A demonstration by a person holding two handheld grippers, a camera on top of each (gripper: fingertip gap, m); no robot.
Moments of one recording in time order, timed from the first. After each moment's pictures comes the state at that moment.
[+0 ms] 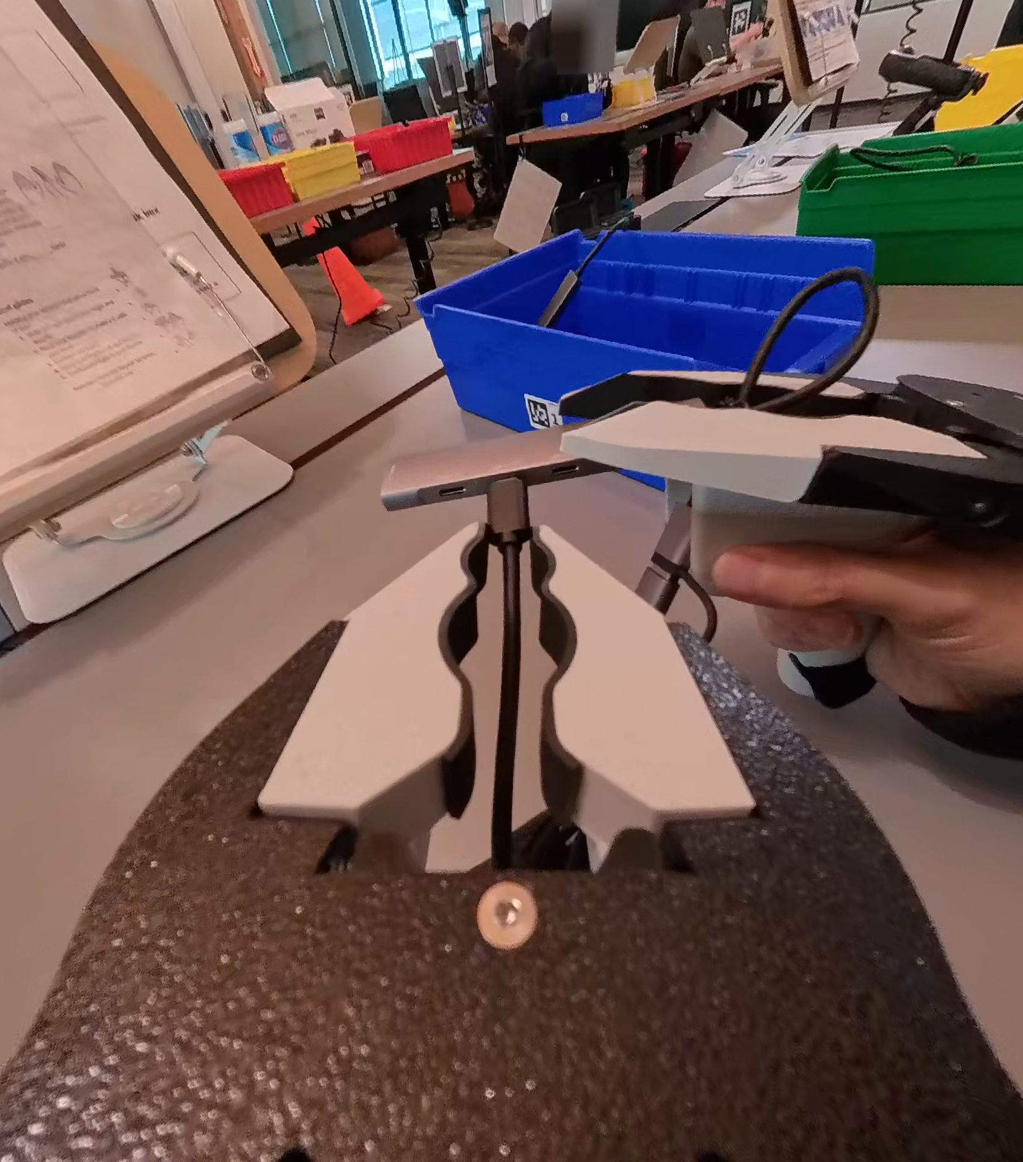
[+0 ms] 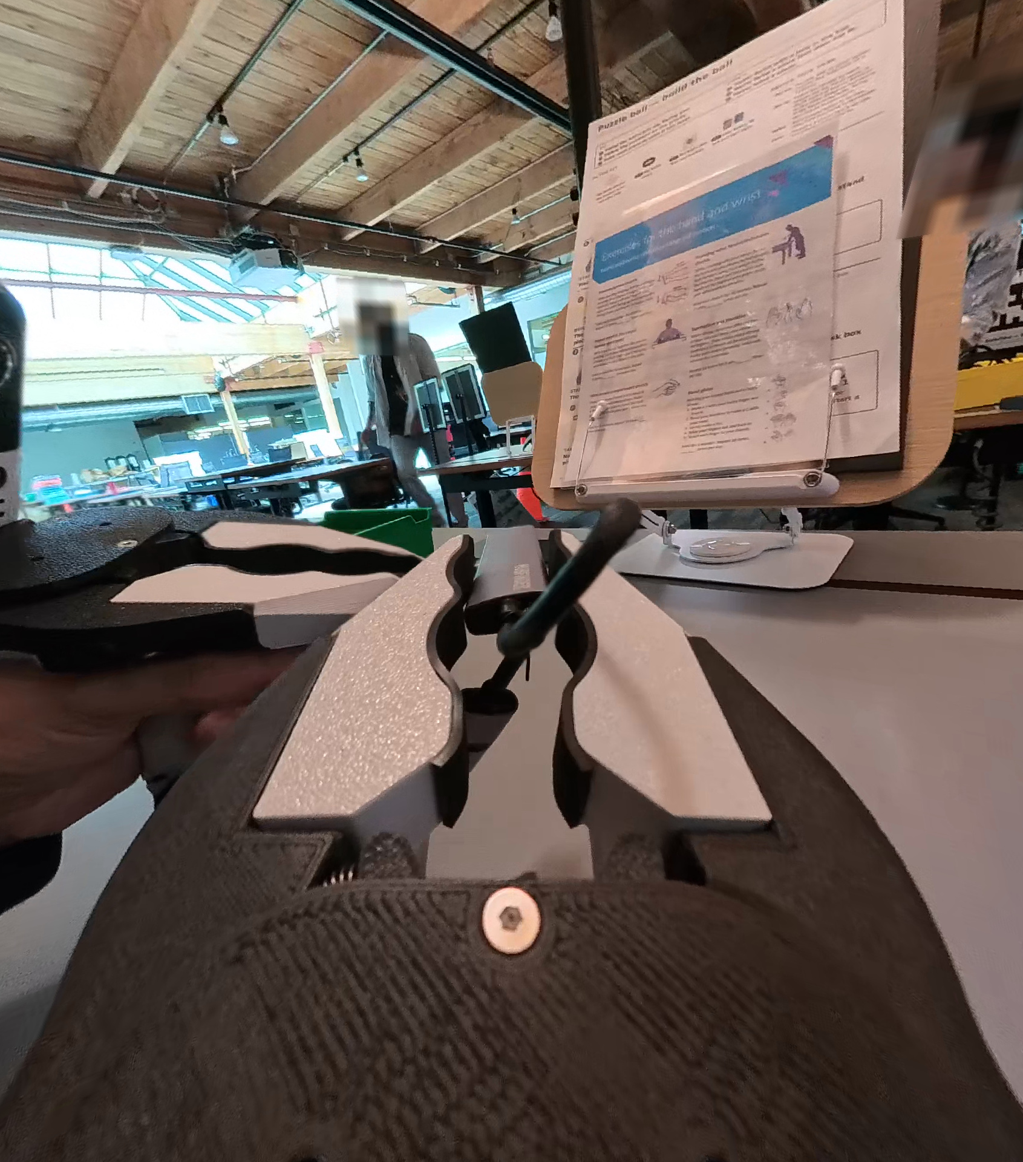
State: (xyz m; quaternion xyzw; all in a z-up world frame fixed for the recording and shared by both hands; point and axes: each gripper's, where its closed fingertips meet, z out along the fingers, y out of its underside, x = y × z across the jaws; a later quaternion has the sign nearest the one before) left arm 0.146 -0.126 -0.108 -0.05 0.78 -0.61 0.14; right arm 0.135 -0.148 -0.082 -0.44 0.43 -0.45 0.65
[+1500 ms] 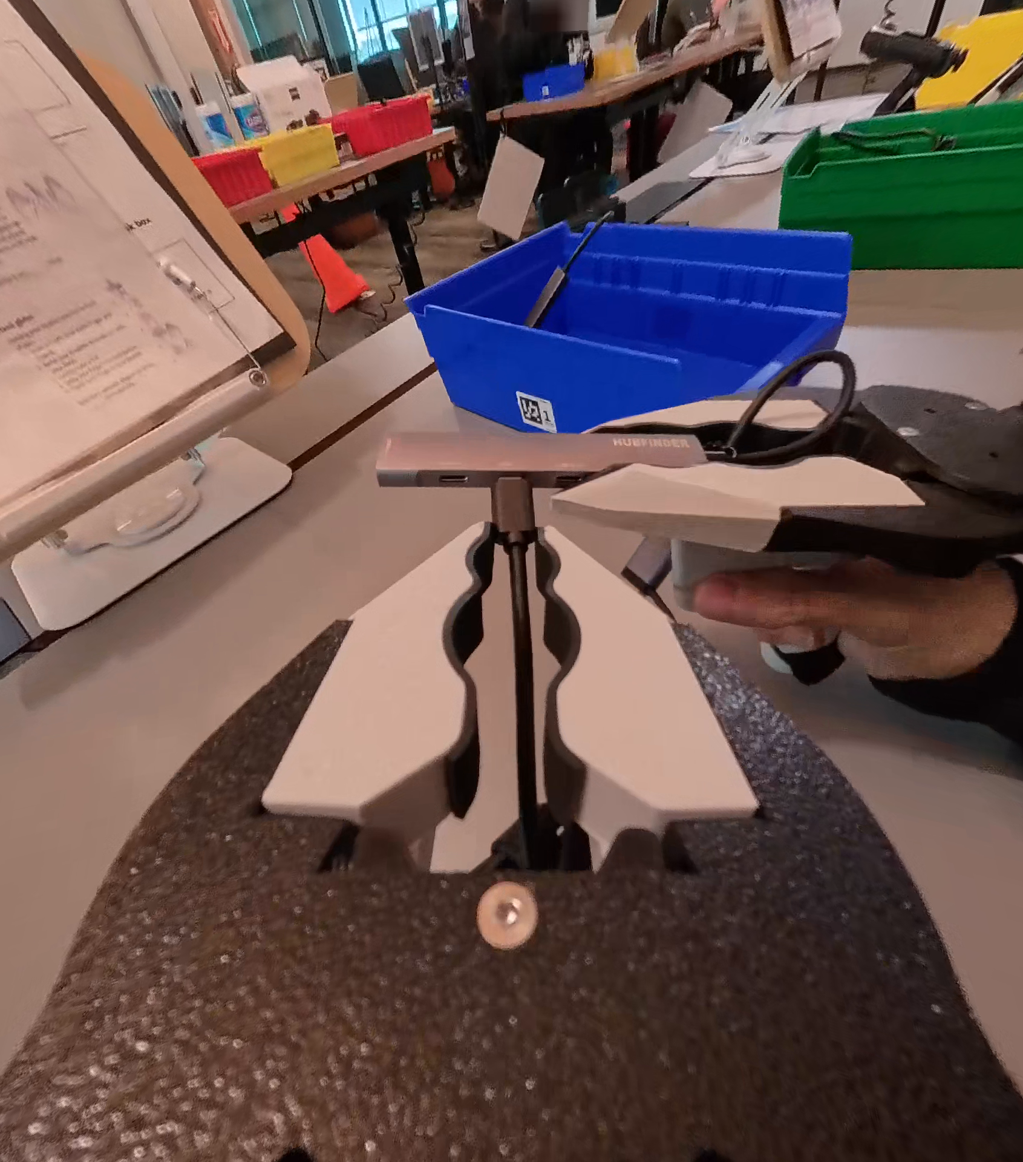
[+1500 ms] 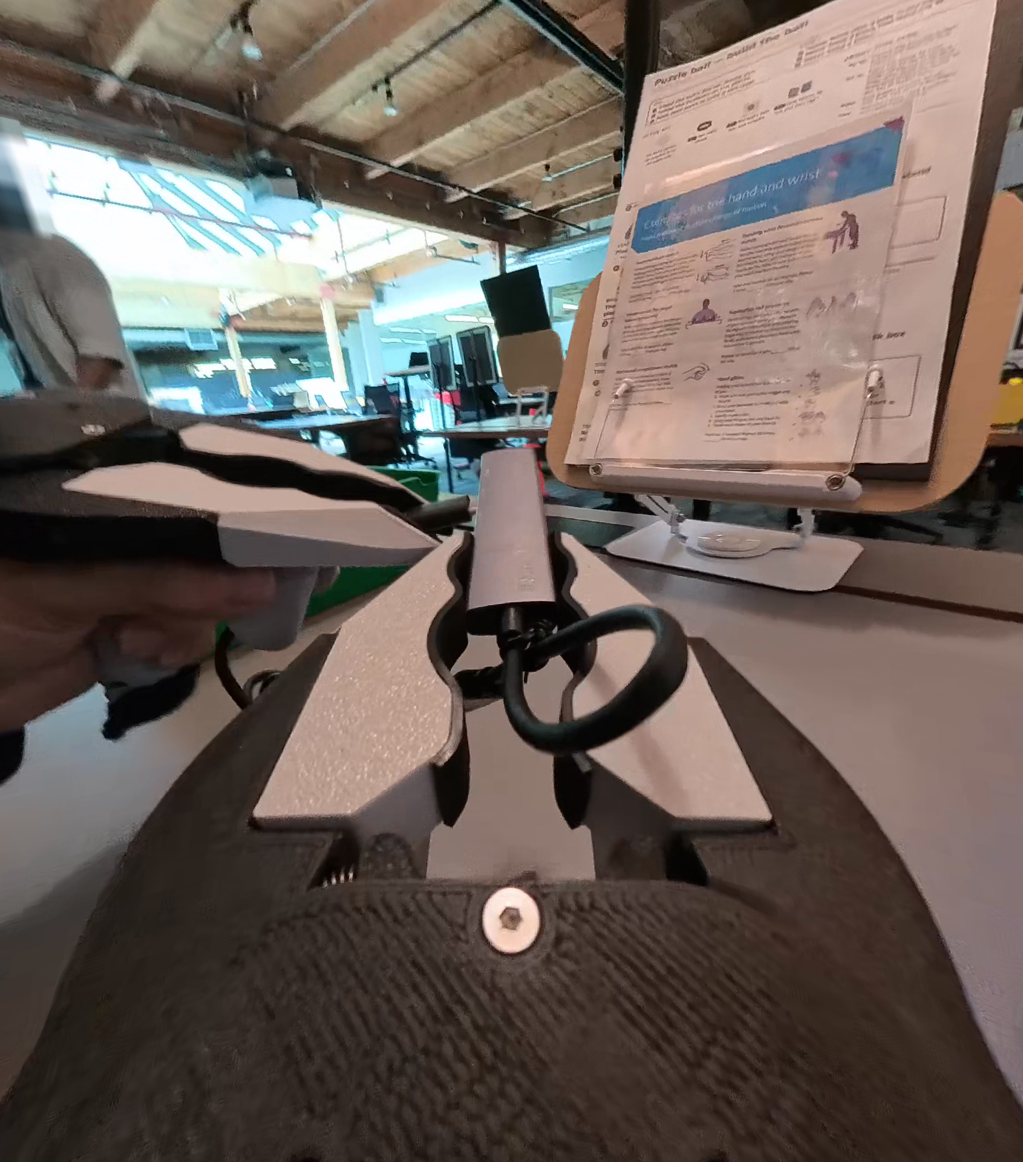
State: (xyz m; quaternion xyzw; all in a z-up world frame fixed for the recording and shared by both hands) left arm 0.143 -0.118 -0.098 -0.04 0.79 -0.60 0.13; right arm 0.138 -0.136 -0.090 -0.48 0.41 -0.45 0.63
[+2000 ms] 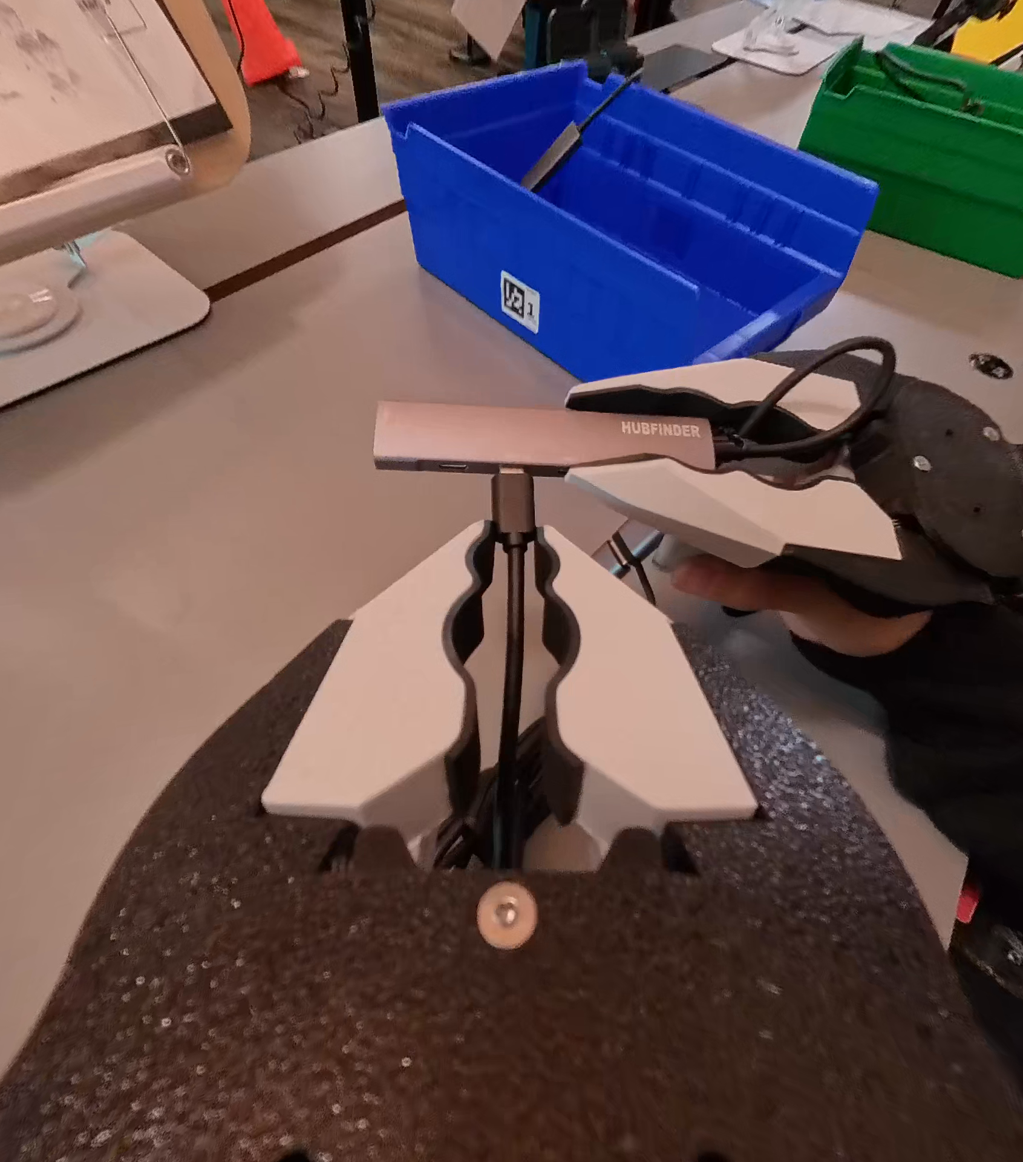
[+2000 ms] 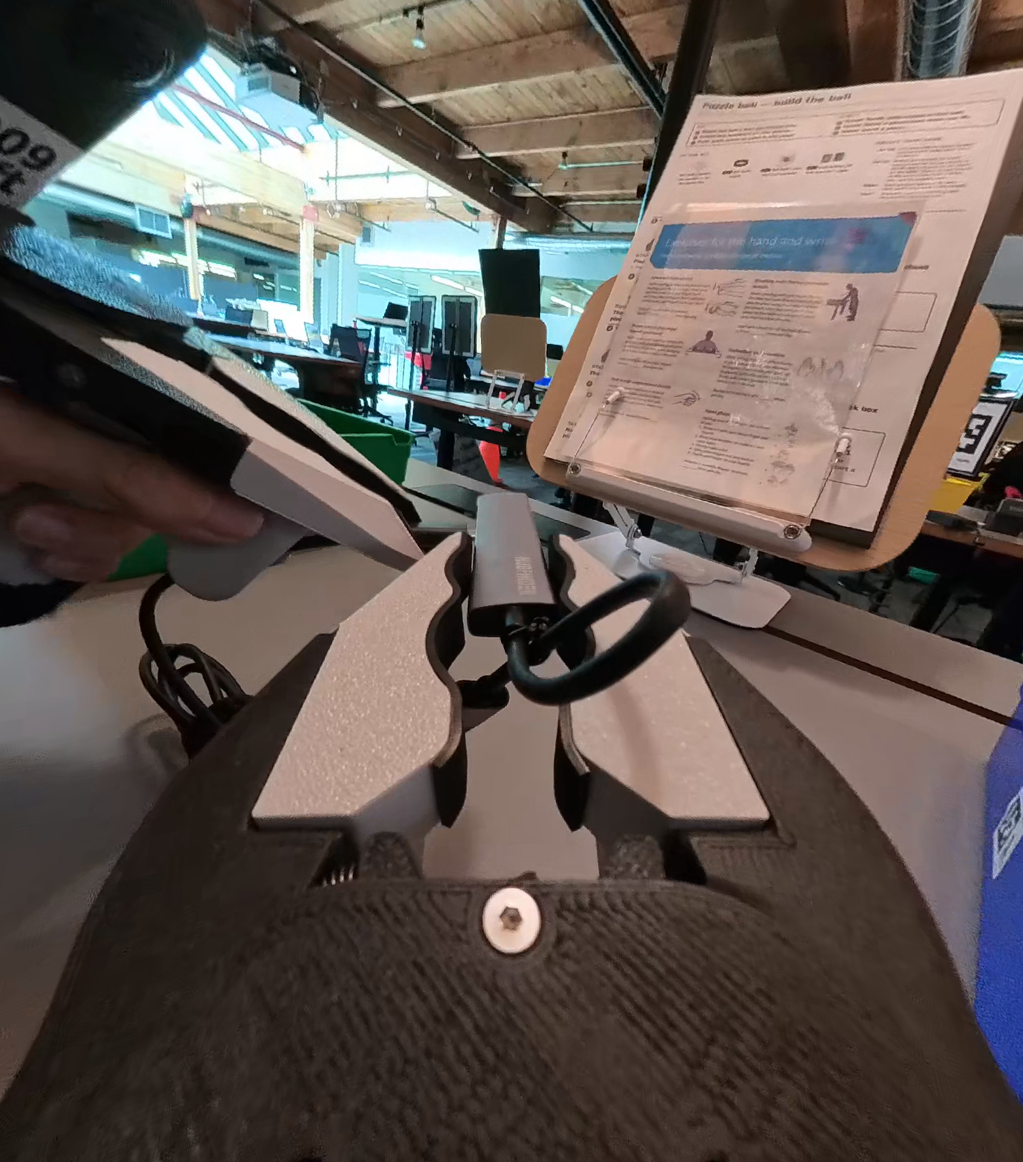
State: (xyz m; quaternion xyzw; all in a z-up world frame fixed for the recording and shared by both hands) left arm 0.146 -0.110 -0.121 -0.12 0.84 -0.53 0.03; right arm 0.140 -0.131 -0.097 -0.54 0.36 -0.52 0.56
